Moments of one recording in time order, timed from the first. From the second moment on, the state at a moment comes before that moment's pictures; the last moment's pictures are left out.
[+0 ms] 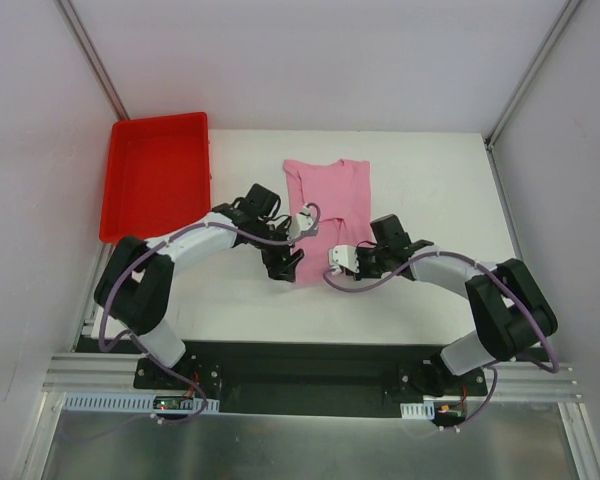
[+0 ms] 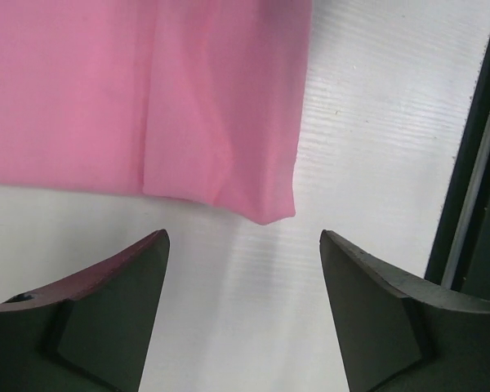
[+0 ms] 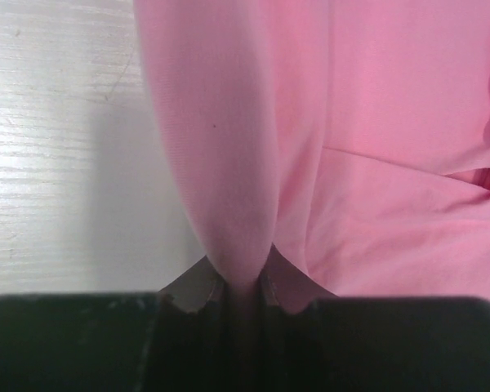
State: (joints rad) left arm -0.56 1.68 1.10 -0.56 0.68 0.53; right arm 0.50 1.51 0.71 -0.20 -0.46 -1.15
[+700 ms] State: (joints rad) left arm -0.81 1.50 0.72 0.02 0.29 0.65; right arm 0.49 1.59 0.83 -0.33 -0.46 -1.07
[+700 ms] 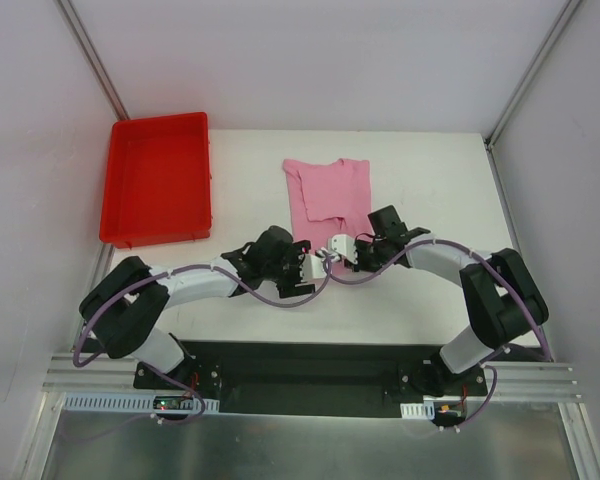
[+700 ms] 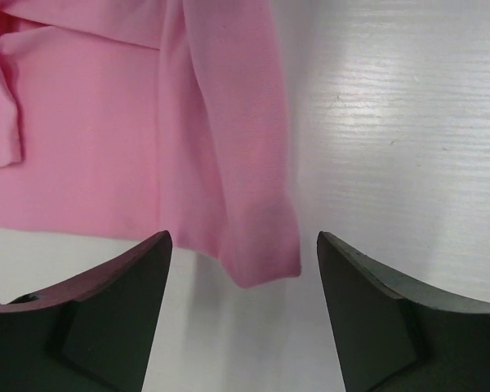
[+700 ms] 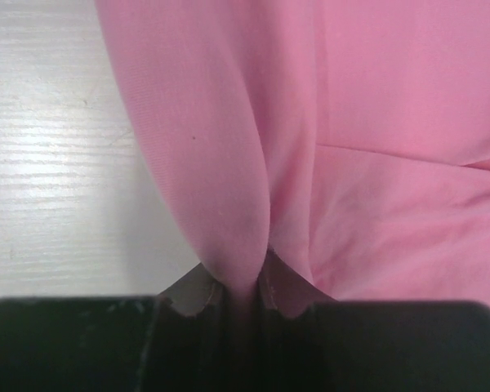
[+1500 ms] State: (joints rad) left arm -0.84 1.45 0.59 0.23 0.15 0.72; right arm 0.50 1.63 0.89 -0.38 -0.44 -1.06
